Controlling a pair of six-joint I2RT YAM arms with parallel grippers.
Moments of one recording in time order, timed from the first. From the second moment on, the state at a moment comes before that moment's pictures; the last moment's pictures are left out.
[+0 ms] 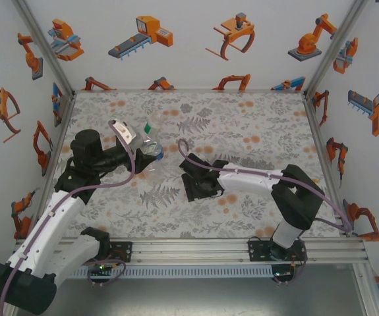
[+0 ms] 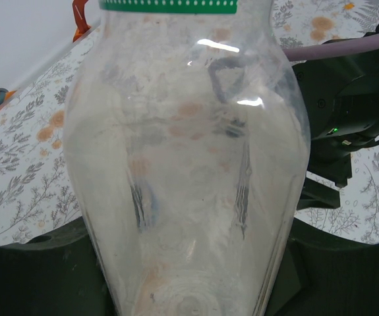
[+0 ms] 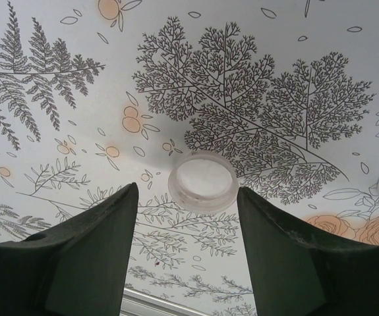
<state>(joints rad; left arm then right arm) -0.37 0.88 0.82 -0.21 0.62 0.27 0.96 1.69 1.04 -0.55 0.07 0.61</state>
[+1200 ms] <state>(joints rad) -0.37 0.88 0.82 -0.21 0.62 0.28 0.97 1.70 0.99 -0.48 0.06 0.66</state>
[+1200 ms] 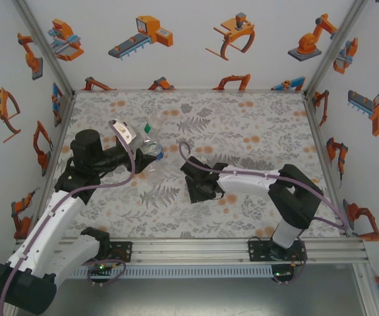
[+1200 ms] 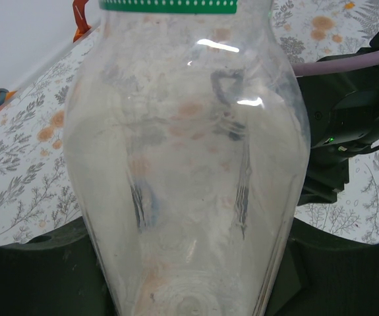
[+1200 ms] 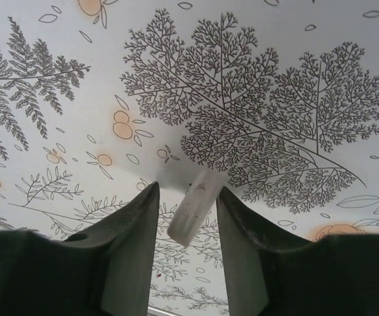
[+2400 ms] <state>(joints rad) -0.37 0.88 0.82 -0.22 0.60 0.28 0.79 1.52 0.88 -0.49 -0.02 0.66</state>
